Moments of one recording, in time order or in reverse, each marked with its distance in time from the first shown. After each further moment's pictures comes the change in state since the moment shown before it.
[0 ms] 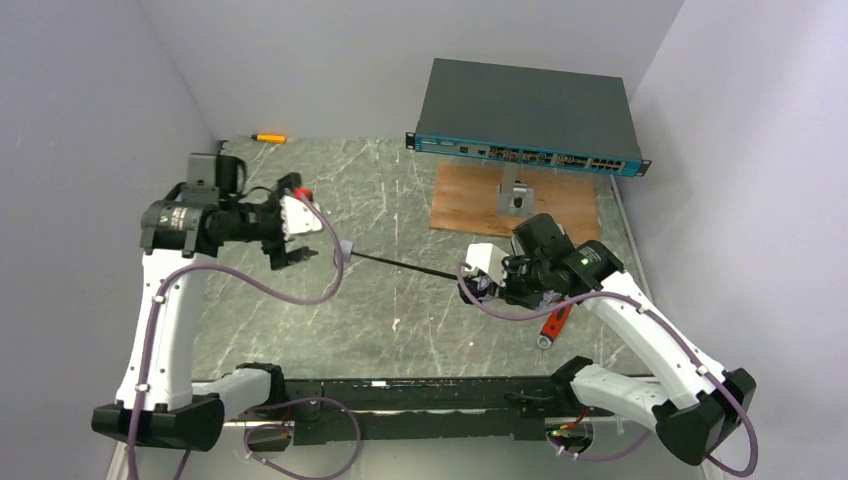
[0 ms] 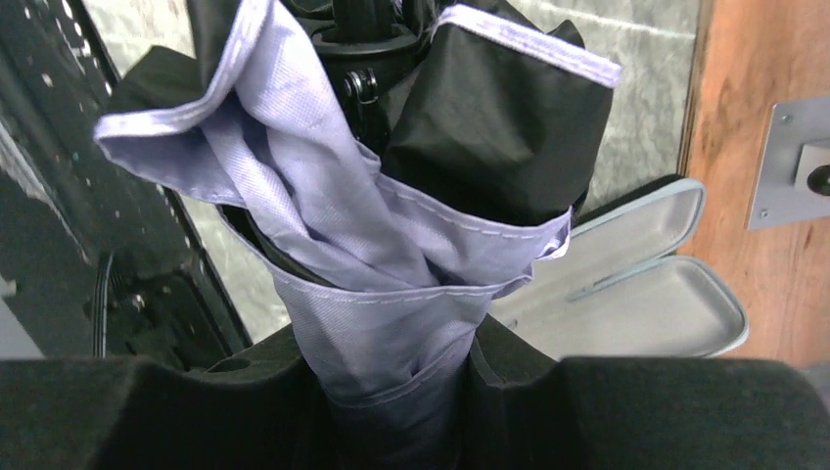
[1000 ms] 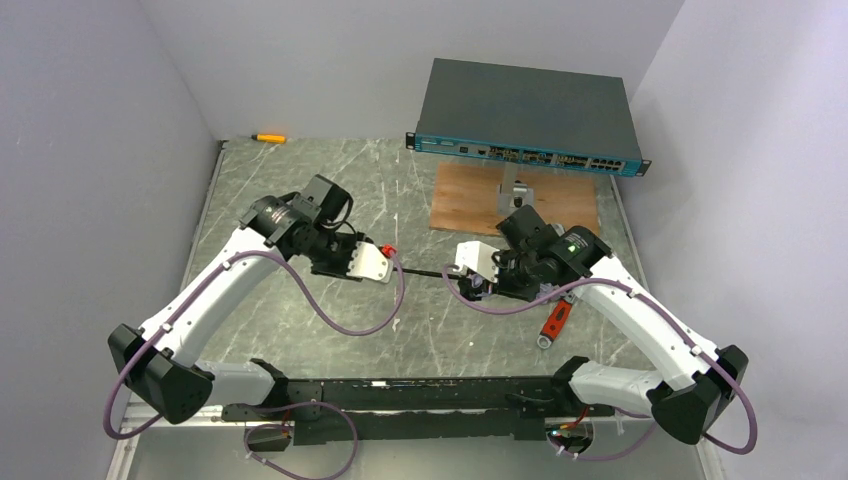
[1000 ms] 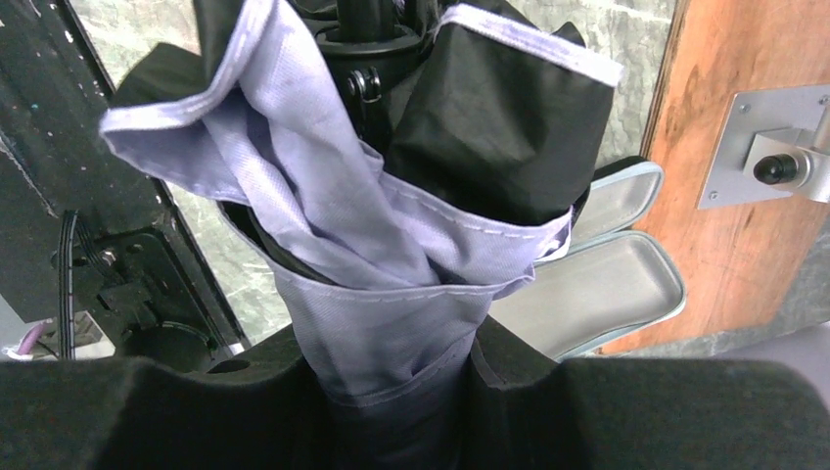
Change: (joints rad) left arm -0.566 0.162 -0.163 0.037 -0.517 0.031; right arm 0.096 0.119 0.150 -0.138 0.158 -0.025
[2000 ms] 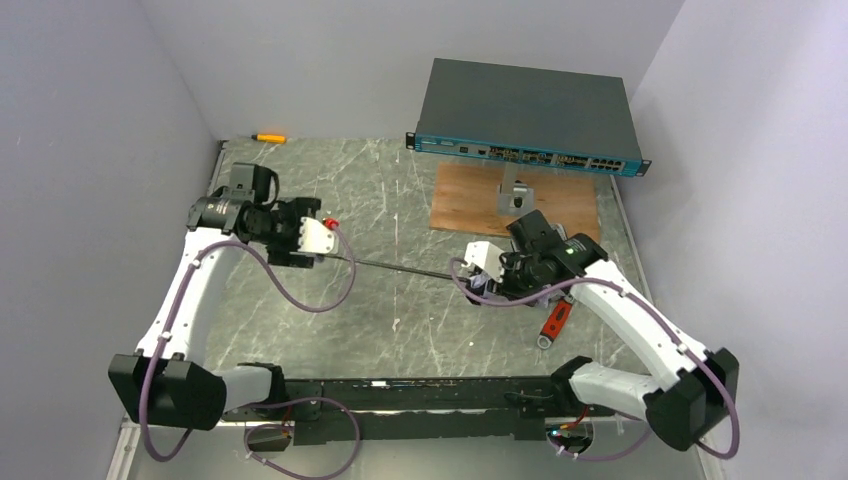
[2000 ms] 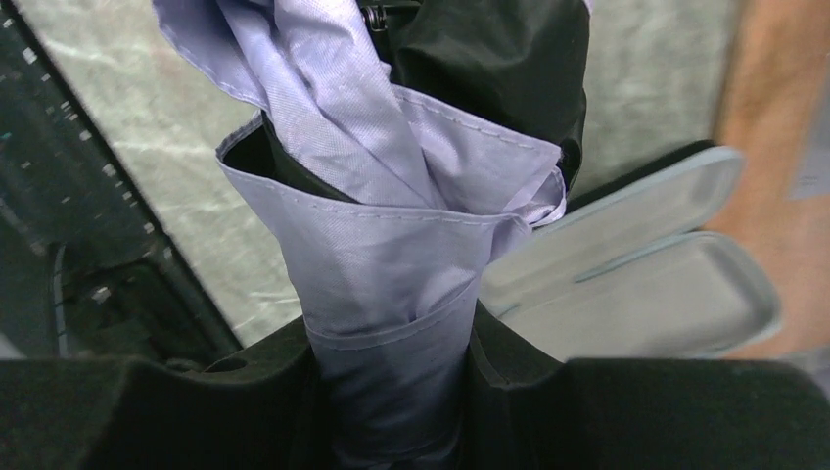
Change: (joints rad) left arm 0.502 -0.054 -0.117 0.129 0.155 0.351; right arm -0.128 -0.041 -0.169 0.161 -0.085 -0.019
